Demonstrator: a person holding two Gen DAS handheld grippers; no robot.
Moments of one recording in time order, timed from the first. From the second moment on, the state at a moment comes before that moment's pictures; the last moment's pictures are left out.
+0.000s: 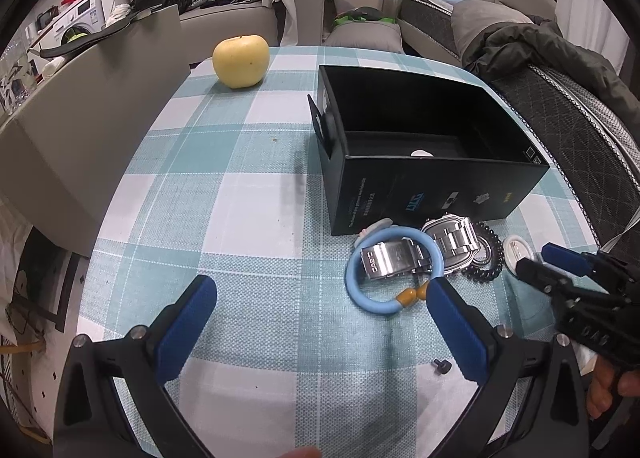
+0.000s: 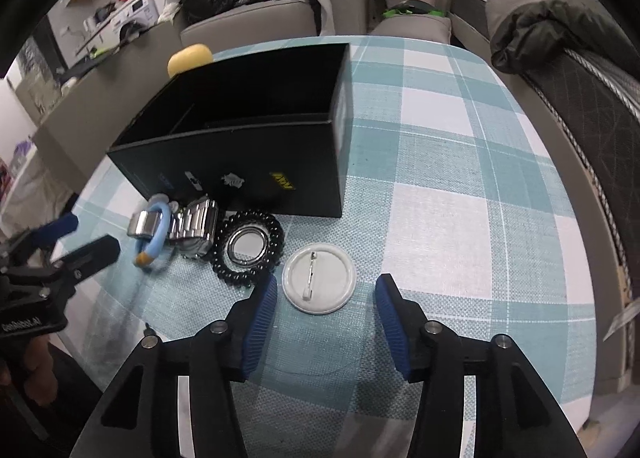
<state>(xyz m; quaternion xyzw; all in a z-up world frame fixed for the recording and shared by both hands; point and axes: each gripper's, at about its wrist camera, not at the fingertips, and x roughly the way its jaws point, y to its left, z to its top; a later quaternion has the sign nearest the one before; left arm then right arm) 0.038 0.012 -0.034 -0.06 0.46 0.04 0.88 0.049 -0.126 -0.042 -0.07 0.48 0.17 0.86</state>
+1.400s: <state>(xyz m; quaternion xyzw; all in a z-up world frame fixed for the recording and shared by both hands) 0.054 -0.015 -0.045 -0.05 0.46 -0.05 0.89 0.039 -0.133 -0.013 -0.03 0.44 0.20 0.88</state>
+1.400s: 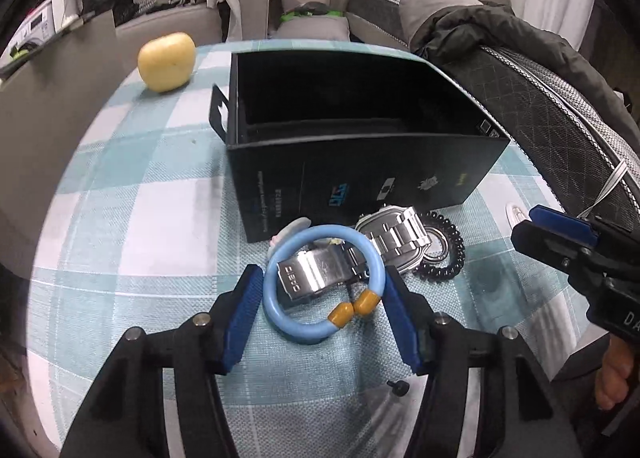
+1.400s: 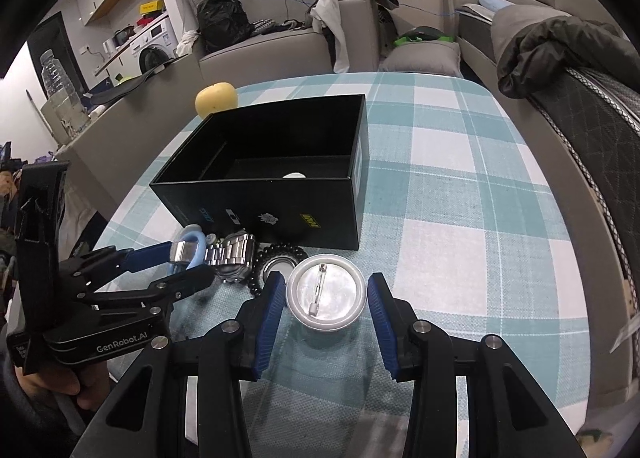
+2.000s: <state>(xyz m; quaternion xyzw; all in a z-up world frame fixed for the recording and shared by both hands) 0.034 -0.013 0.010 -0.01 0.36 -0.05 0.93 0.030 -0.125 0.027 -0.02 0.36 0.25 0.90</state>
